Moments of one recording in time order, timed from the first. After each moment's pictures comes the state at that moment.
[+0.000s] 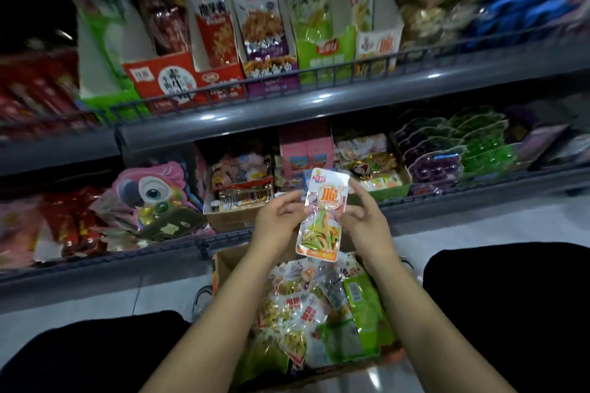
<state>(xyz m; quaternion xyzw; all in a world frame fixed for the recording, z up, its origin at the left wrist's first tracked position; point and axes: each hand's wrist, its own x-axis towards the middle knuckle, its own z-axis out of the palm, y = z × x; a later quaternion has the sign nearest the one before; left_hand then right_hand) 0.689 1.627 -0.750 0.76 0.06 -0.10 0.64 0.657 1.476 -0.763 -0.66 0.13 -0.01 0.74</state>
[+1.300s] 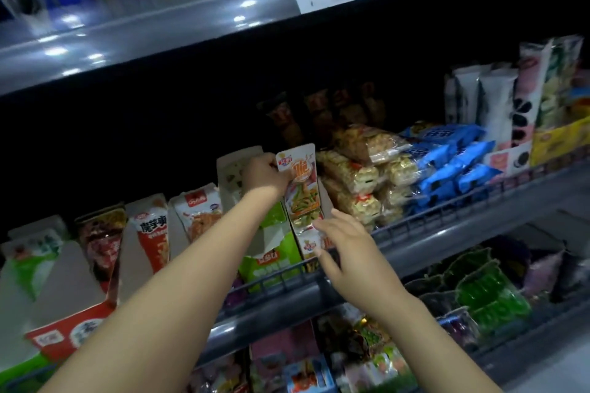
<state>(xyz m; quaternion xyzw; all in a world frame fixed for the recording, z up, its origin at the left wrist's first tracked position) 0.954 1.472 -0.513 0.90 -0.07 0.14 0.41 0.830 1.368 -0.614 -0.90 -0.10 -0.25 0.34</state>
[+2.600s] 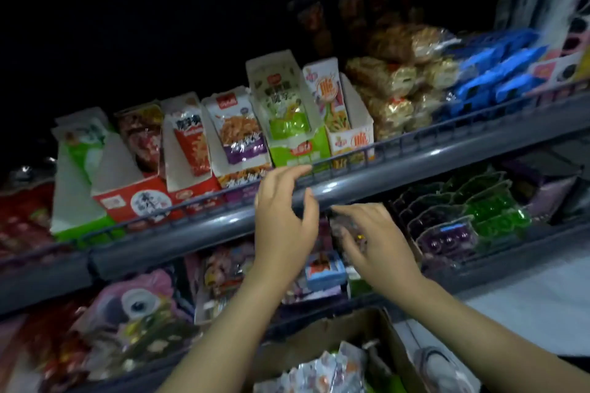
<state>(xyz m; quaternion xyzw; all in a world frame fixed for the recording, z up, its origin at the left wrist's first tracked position) 0.777 1.562 -0.637 0.85 -0.21 0.27 0.40 0.752 1.420 -0.703 -0.88 -0.11 -0.28 0.36</state>
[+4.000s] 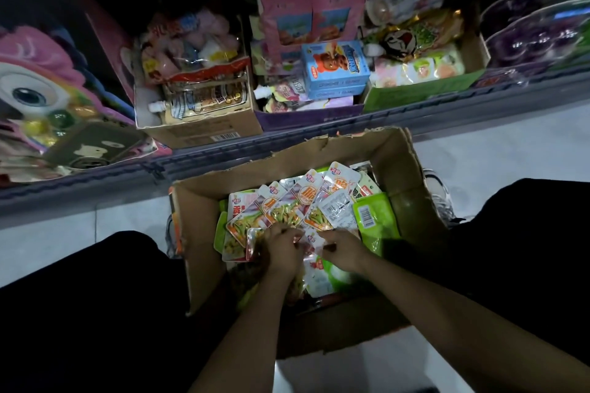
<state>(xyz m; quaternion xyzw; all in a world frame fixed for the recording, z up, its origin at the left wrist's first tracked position) 0.643 1.650 -1.044 0.92 0.11 -0.26 0.28 0.638 1.506 -1.048 -0.82 0.09 0.42 0.38</state>
